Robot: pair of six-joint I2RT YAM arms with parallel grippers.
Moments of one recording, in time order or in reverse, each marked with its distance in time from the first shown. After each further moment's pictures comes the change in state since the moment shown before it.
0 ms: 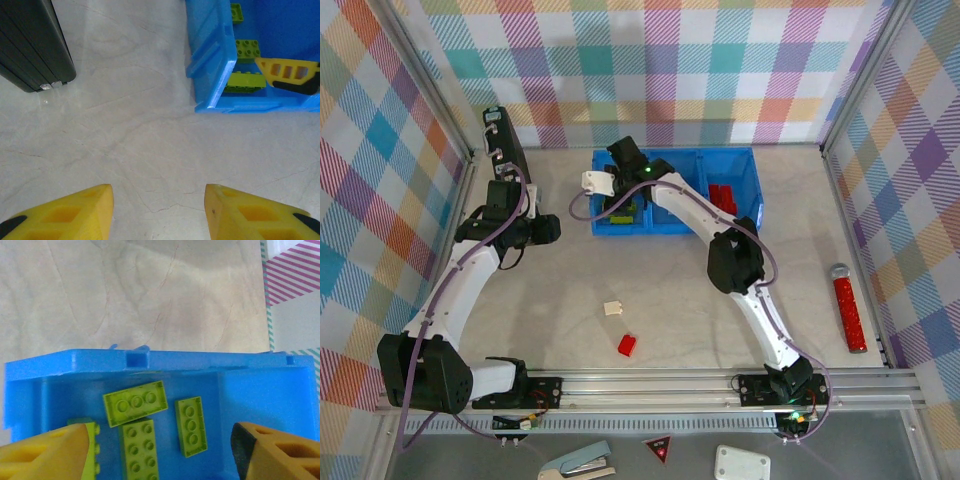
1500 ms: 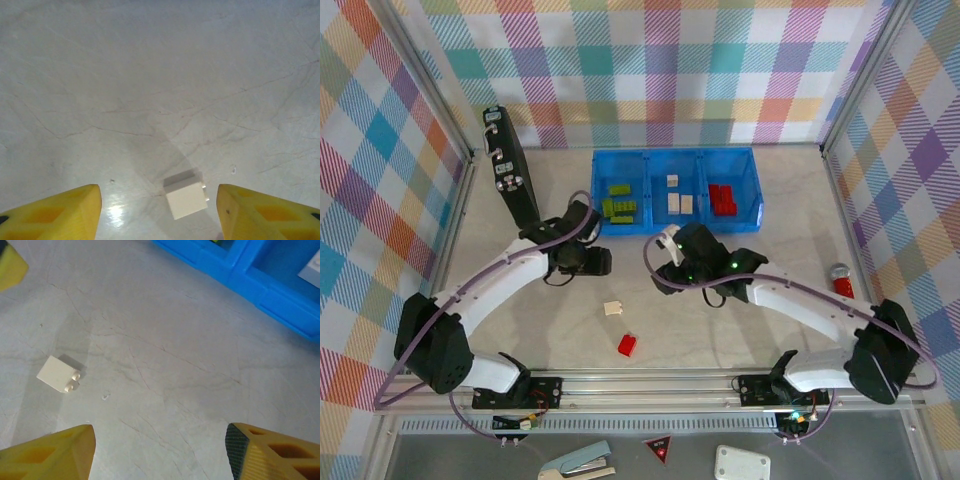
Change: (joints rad) left arm -0.479 0.147 0.013 -0.159 -0.158 -0.323; right arm 0.155 -1.146 -1.402 0.240 0.190 1.090
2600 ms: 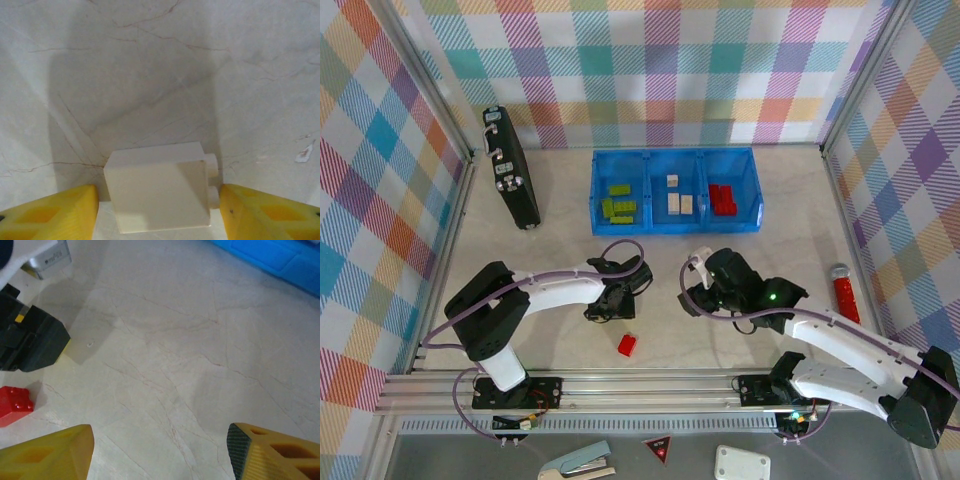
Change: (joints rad) left arm -0.319 0.278 -0.136 0.109 -0.109 -0.448; right arm 0.000 -0.307 -0.219 -0.085 0.029 0.032
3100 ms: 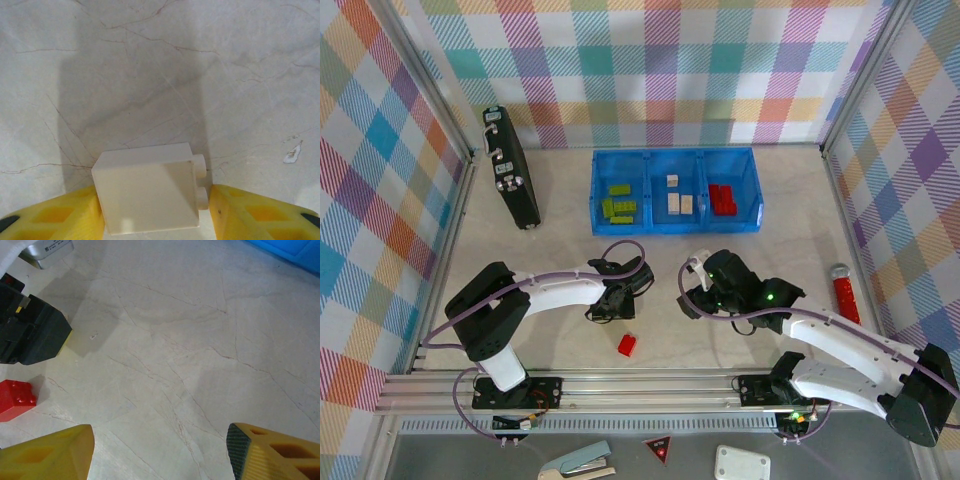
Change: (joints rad) left arm -0.009 0.000 -0.002 0.017 -0.006 -0.010; right arm 0.000 0.014 -0.016 0.011 -0.024 0.015
